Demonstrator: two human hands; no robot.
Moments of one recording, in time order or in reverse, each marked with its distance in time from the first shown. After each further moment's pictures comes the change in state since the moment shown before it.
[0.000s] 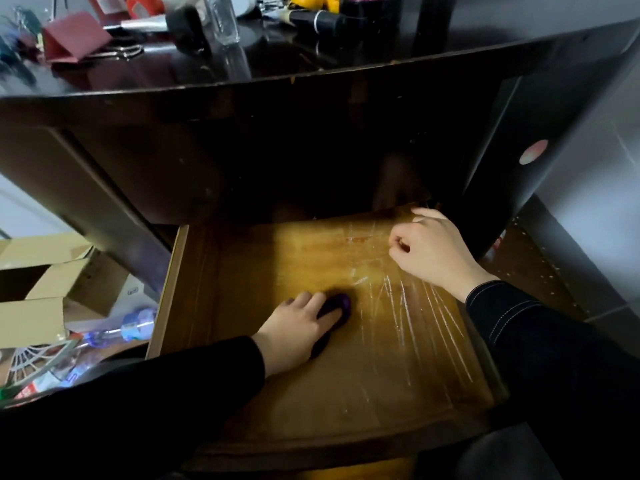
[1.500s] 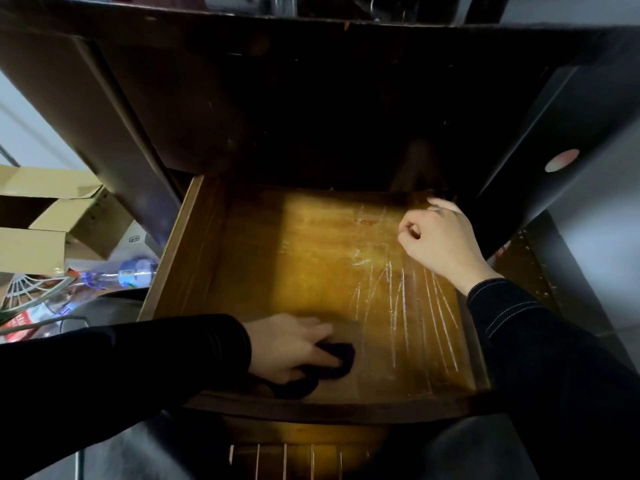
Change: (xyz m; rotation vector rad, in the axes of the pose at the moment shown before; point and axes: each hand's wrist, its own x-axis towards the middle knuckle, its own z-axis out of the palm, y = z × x) left_hand -0.039 0.027 -0.021 -0.287 -0.204 0.368; right_hand 0.001 0.001 0.003 0.043 0.000 0.001
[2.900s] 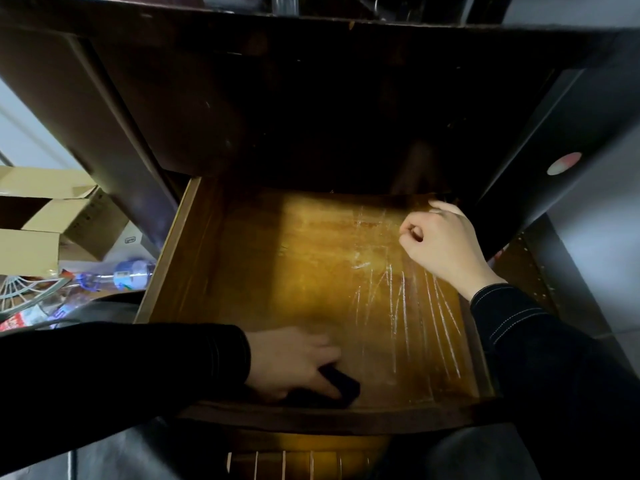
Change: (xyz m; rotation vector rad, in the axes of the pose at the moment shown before) left_hand 0.006 0.010 -0.004 0.098 -0.086 0.197; right_hand 0.000 0.001 0.001 0.010 0.021 0.011
